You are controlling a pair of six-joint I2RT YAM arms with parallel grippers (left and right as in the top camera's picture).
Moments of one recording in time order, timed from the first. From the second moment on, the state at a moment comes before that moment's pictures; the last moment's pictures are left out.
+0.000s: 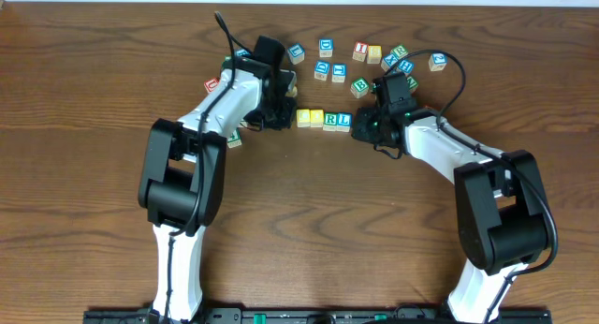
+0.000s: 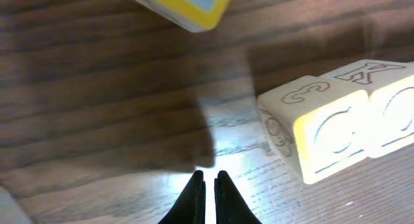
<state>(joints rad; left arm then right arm) -0.32 2.22 1.68 -0.86 0.22 -0.07 0.30 1.96 1.15 -0.28 -0.17 0.56</state>
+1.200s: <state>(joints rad) 0.01 1.60 1.71 -1.05 0.22 -0.07 0.54 2.07 1.61 -0.83 0.03 0.52</state>
